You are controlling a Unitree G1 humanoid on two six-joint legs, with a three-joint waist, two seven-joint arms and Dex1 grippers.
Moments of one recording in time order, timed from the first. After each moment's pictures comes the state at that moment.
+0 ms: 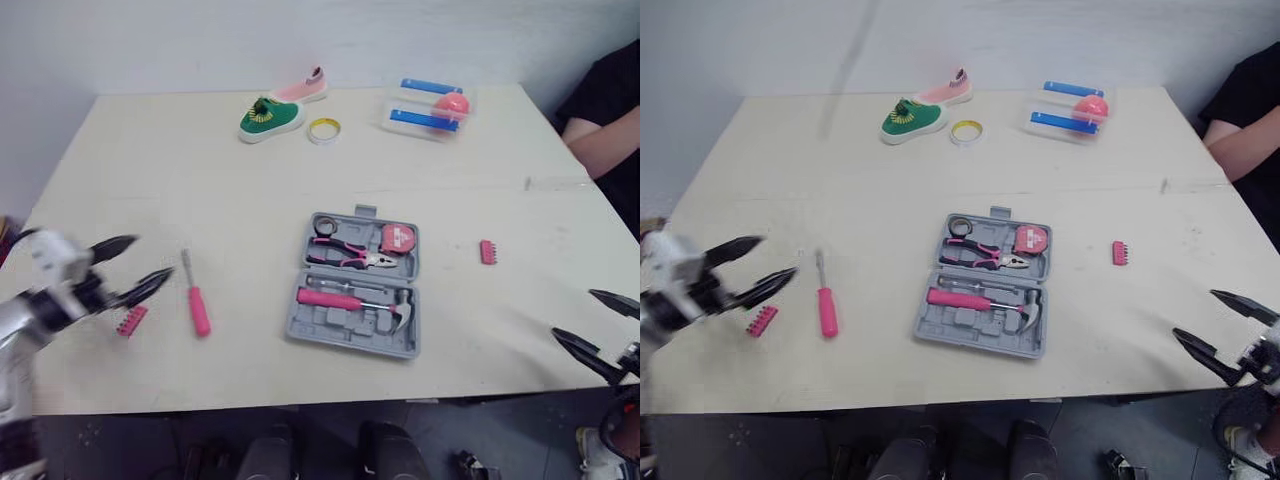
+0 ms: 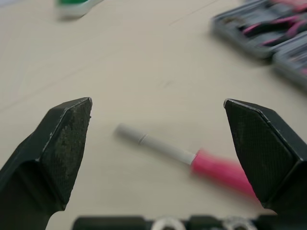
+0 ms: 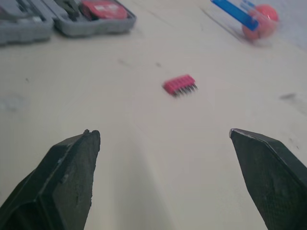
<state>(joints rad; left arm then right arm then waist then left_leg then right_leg) 0.05 0.77 0.71 0.07 -0.43 0.23 -0.93 0.09 -0.85 -0.60 0.64 0.51 -0.53 1.34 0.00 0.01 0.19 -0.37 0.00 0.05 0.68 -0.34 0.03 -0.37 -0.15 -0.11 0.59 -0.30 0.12</state>
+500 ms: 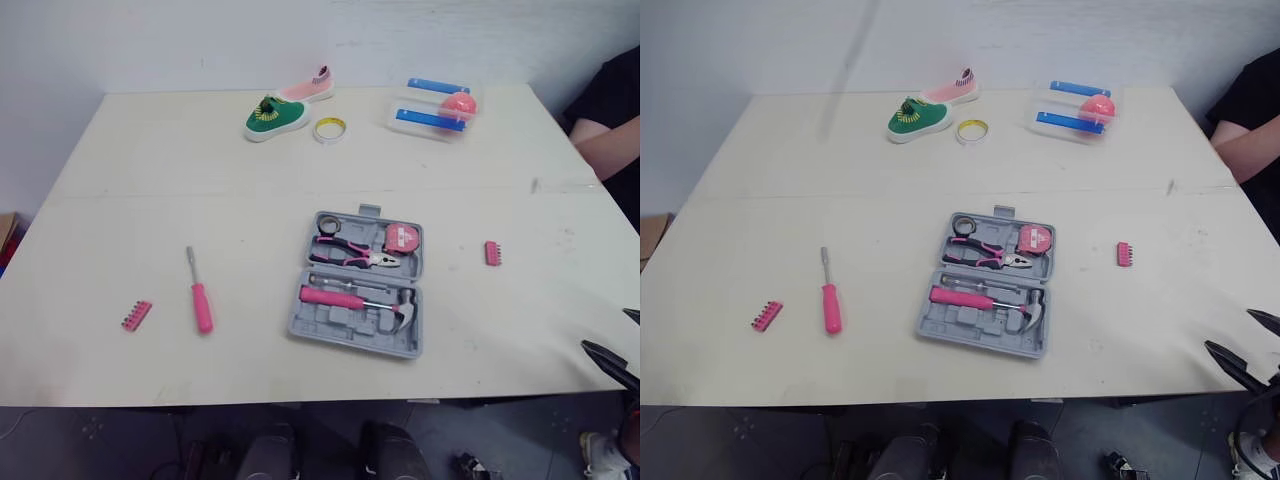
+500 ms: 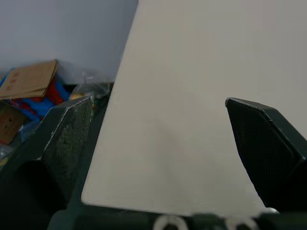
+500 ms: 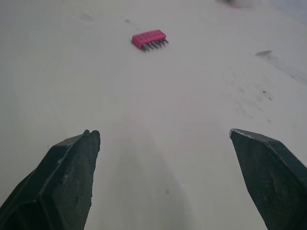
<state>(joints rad) 0.39 0.74 1.12 0.22 -0.50 0.18 -0.81 -0.04 -0.89 -0.59 0.89 0.48 -0.62 1.36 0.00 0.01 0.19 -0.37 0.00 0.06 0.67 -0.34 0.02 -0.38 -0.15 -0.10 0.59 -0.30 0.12</state>
